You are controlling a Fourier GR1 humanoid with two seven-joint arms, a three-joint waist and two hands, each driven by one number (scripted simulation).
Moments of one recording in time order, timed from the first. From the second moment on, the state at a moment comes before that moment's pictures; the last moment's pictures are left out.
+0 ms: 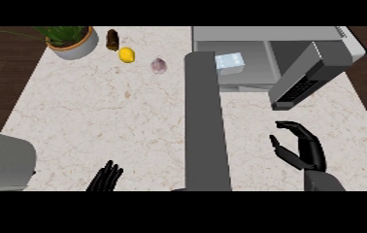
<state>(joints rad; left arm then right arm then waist) 0.54 0.22 -0.37 -1.81 0.13 -0.15 -0.50 -0.33 -0.23 -0.22 -0.40 0.03 0.05 -1.06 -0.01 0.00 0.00</state>
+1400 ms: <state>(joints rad) -0.12 0.01 -0.56 -1.20 -0.16 -0.14 -0.20 -0.10 -0.46 -0.29 -0.58 -0.17 0.26 -0.97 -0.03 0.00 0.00</state>
